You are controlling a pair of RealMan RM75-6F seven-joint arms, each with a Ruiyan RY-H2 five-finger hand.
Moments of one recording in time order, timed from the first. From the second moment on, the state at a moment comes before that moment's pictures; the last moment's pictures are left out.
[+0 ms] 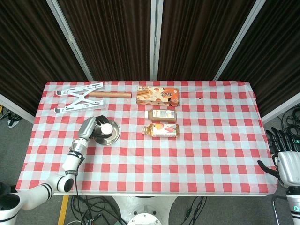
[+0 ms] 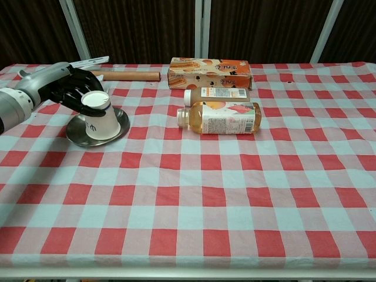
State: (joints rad) left arm -0.65 -1.77 -0.26 -0.96 1.25 0.89 -0.50; right arm 0.08 -1.07 0.08 -1.56 -1.53 1.52 0.08
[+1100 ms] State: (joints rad) left arm -0.65 -1.79 -0.28 -0.95 1.23 0.90 -0.50; right arm 0.07 -1.06 0.07 -1.58 -1.54 1.53 0.06
